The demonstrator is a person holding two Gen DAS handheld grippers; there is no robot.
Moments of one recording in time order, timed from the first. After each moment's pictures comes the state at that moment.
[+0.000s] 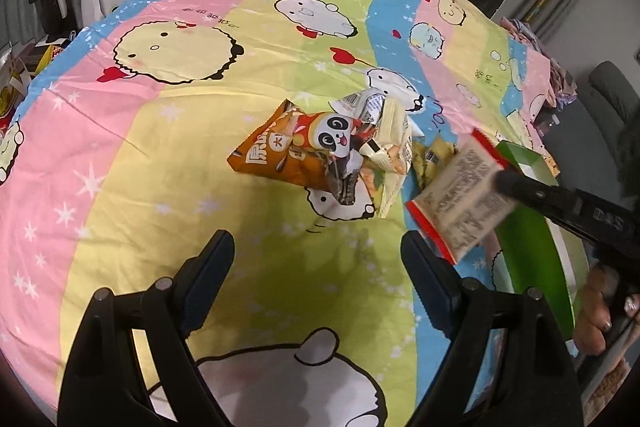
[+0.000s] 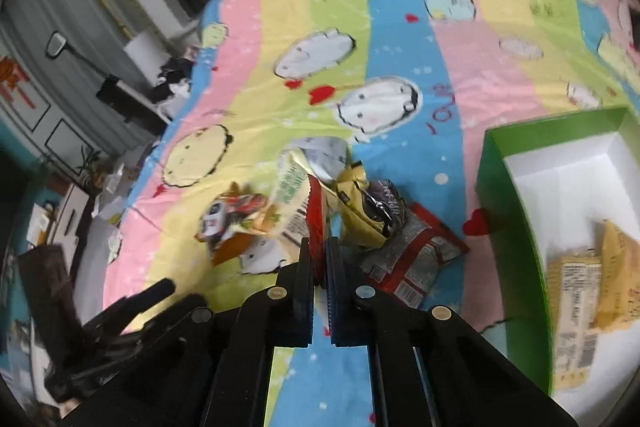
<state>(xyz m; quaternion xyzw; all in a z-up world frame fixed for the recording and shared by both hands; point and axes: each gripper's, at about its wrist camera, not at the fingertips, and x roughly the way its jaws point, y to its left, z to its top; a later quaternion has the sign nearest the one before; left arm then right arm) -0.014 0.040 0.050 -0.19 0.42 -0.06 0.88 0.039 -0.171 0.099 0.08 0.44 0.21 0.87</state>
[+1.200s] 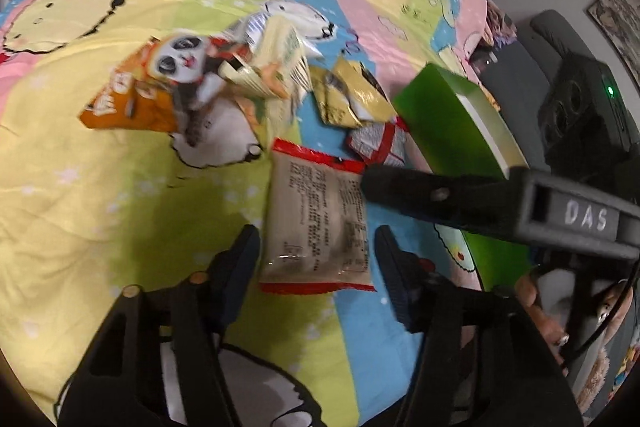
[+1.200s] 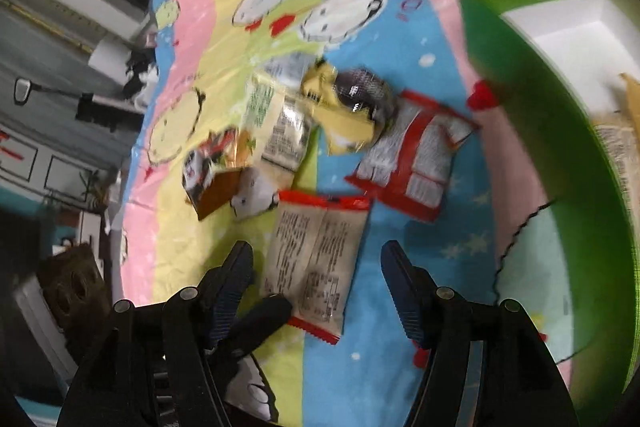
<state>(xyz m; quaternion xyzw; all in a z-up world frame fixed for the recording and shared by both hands) 0.000 -0.017 0.026 -0.17 0.48 -0.21 0.83 0.038 -0.169 0.039 0.18 0.56 0.18 0.79</state>
